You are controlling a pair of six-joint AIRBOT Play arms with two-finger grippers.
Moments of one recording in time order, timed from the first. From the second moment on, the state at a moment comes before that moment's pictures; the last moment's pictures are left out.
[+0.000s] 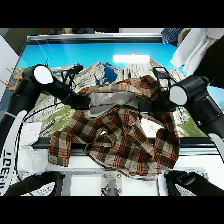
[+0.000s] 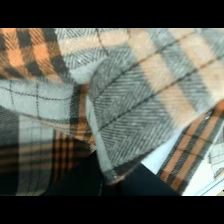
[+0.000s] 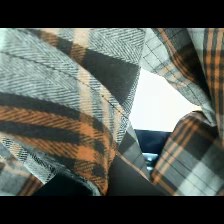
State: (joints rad) left arm -0.28 -1.32 1.40 1.14 -1.49 -1.51; right arm 0.47 -1.12 1.28 -1.57 1.44 2.04
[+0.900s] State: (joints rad) left arm -0.25 -1.29 1.45 1.16 -1.45 -1.59; right arm 0.45 -1.05 1.21 -1.54 1.31 1.99
